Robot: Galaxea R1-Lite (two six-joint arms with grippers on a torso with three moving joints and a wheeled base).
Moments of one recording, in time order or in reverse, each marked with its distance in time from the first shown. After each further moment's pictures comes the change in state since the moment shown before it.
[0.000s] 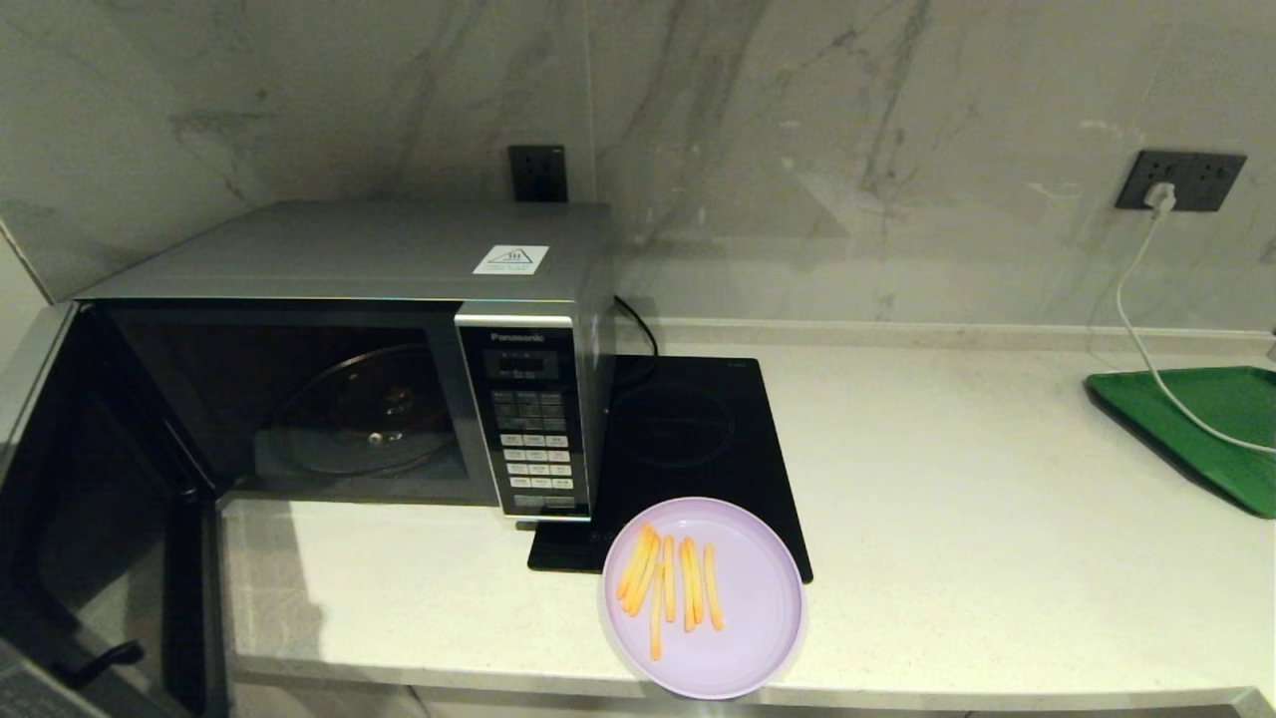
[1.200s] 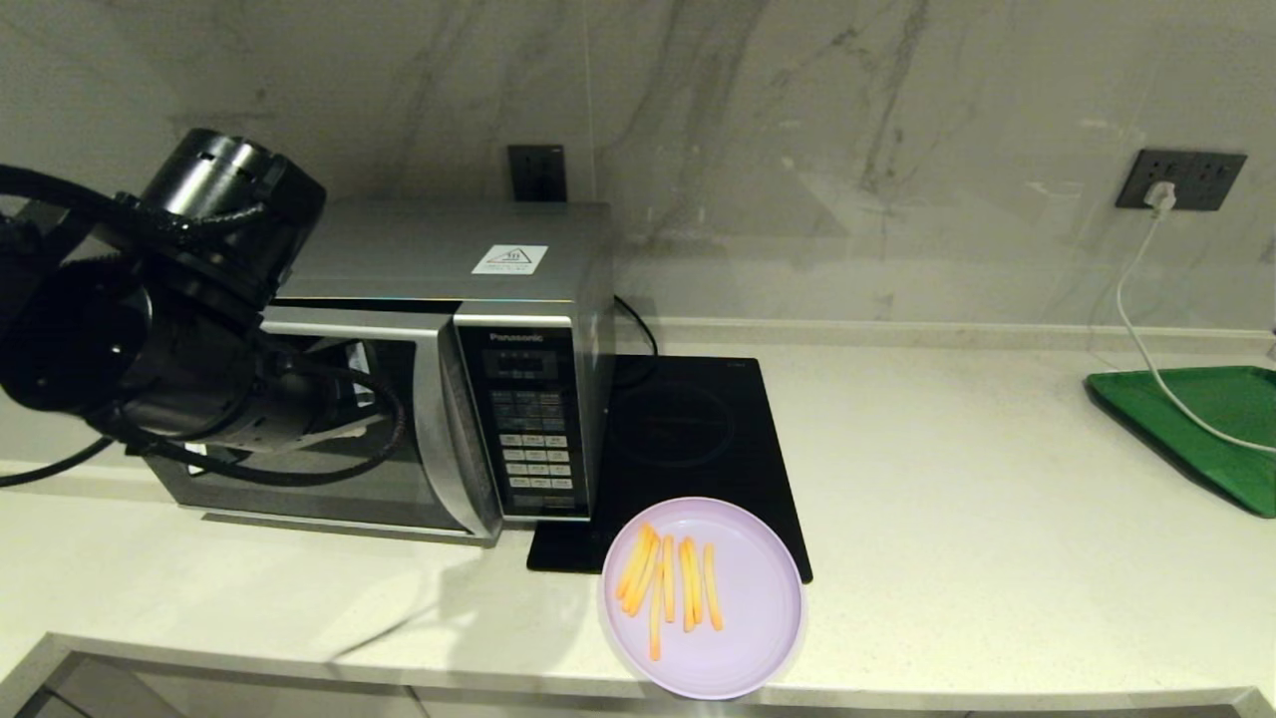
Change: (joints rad) left arm -0.892 0.264 -0.105 -0.202 0.479 -0.550; right arm 0.000 0.000 0.000 0.000 0.000 0.000
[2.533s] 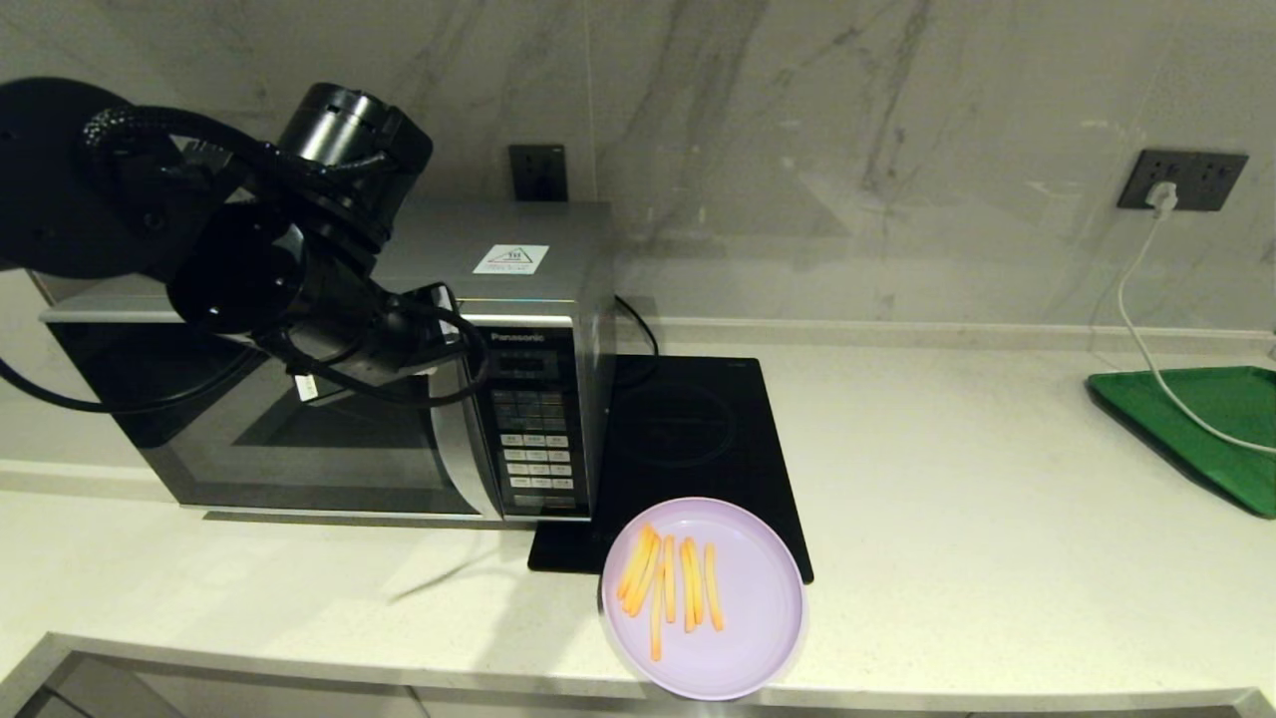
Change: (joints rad) left arm -0.061 0.171 -0.243 -0.004 0.060 0.000; right arm 0.000 0.000 0.000 0.000 0.000 0.000
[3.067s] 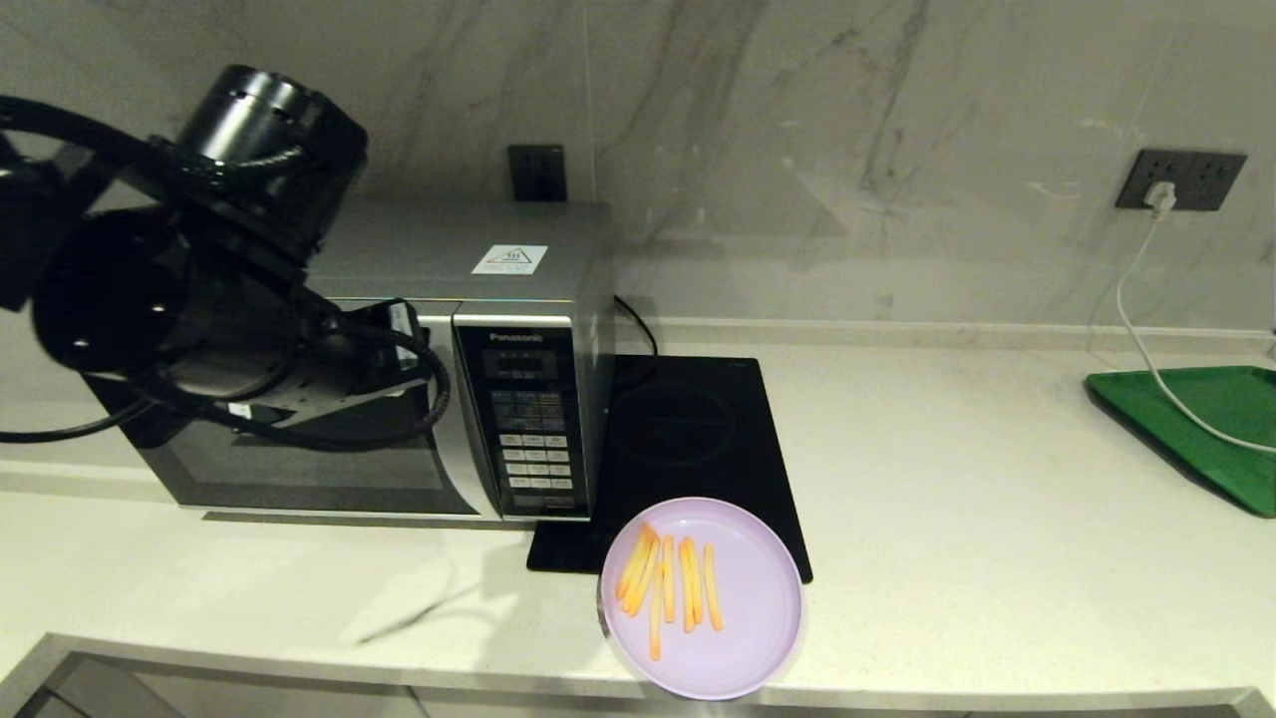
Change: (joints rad) left arm -0.035 -0.160 0.142 0.016 0.007 0.015; right arm 0.000 0.000 0.000 0.000 0.000 0.000
